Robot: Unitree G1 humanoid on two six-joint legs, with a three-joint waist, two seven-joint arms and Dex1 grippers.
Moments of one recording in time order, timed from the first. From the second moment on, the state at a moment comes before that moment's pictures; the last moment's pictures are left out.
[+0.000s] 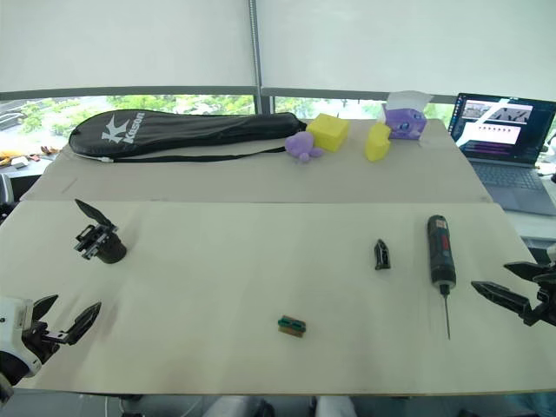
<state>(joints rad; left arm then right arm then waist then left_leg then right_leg) 0.44 0.54 0.65 -0.30 -0.43 0.33 -0.60 0.16 -1.05 -0.65 0.12 0.47 0.47 1.11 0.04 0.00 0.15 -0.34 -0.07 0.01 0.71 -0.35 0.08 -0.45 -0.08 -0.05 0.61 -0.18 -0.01</state>
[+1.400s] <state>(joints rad) -0.21 0.57 0.37 0.44 -0.23 -0.01 -0.51 -0.11 -0.89 -0.26 -0.48 0.73 0.66 0.96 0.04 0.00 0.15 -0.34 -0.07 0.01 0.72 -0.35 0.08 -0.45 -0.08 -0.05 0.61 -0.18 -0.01</state>
